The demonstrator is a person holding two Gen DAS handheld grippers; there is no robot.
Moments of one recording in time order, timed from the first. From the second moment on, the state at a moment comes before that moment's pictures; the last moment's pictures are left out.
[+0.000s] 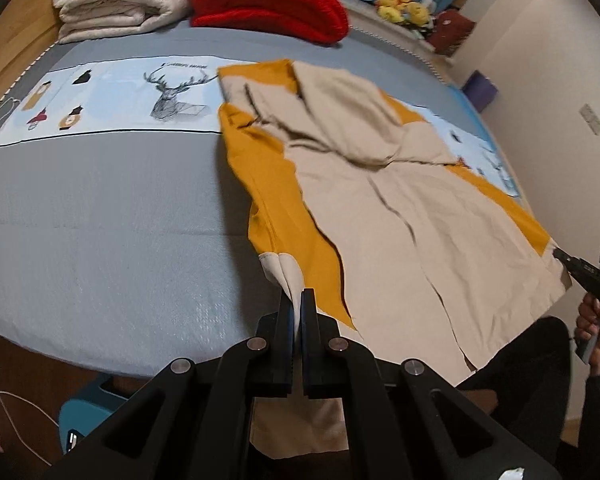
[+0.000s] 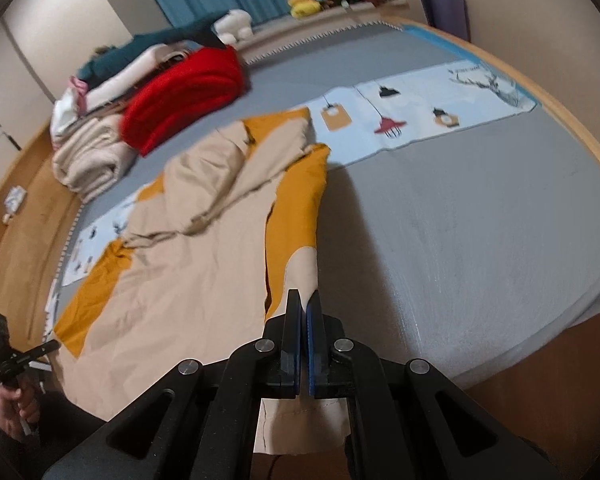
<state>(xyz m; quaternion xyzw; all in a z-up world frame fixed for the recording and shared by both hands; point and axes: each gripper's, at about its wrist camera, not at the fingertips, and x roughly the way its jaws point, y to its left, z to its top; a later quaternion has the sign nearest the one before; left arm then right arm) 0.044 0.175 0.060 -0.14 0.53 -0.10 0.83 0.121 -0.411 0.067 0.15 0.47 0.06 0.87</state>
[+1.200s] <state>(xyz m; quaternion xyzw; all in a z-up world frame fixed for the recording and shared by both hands) 0.238 0.240 -0.070 -0.26 0.61 -0.02 0.75 0.358 -0.390 -0.024 0.10 0.52 0.02 0.85</state>
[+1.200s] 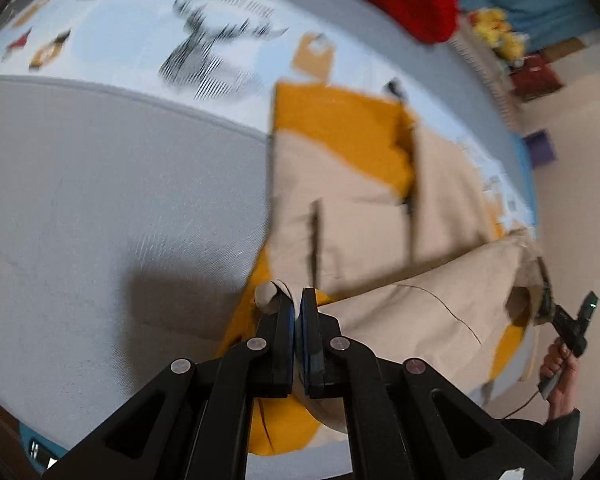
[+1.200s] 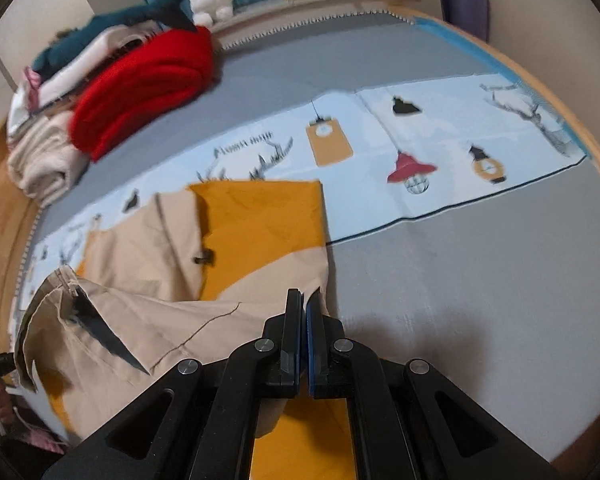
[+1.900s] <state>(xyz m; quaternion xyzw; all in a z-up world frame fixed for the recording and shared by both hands) 0.210 0.293 -0.074 -0.31 0.59 0.03 0.74 0.347 -0.424 -0.078 0.14 0.58 0.02 0.80</state>
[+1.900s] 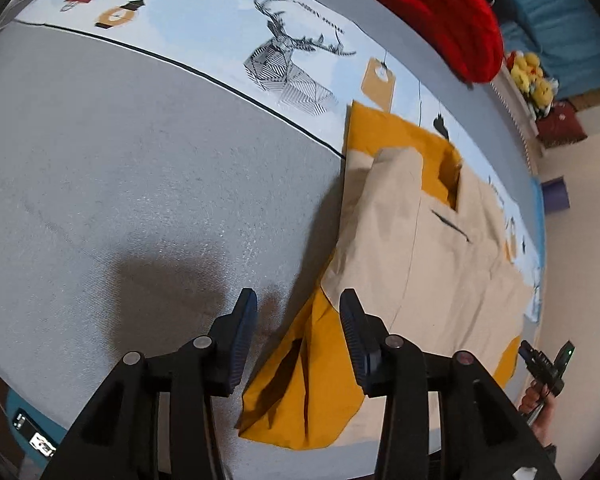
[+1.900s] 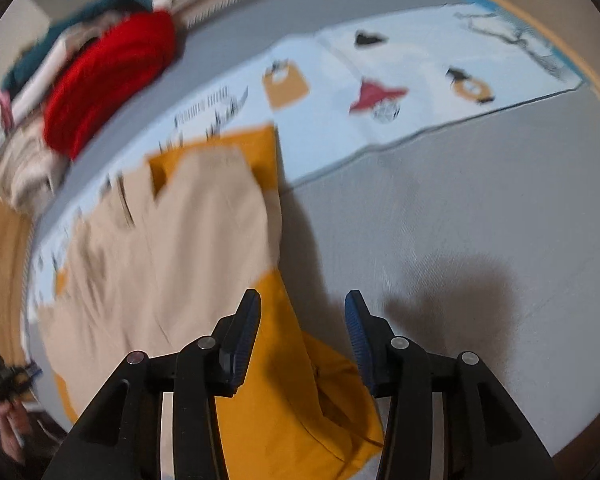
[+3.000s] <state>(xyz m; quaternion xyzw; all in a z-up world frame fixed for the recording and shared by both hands) 0.259 0.224 -0.045 -0.18 0.55 0.01 0.82 0.342 -0.391 -0.043 0.07 0.52 0.06 0.85</state>
